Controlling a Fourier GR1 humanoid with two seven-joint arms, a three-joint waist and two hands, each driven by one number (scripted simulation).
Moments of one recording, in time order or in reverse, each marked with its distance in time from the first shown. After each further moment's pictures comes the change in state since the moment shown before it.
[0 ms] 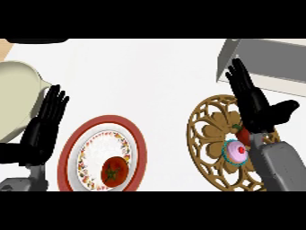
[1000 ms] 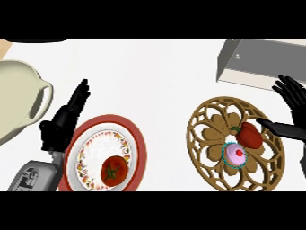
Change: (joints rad) left arm -0.126 -0.002 -0.118 0.081 -0.193 0.038 0.134; right arm 0.061 -0.204 -0.249 0.337 -0.065 0.291 -0.362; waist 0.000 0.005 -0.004
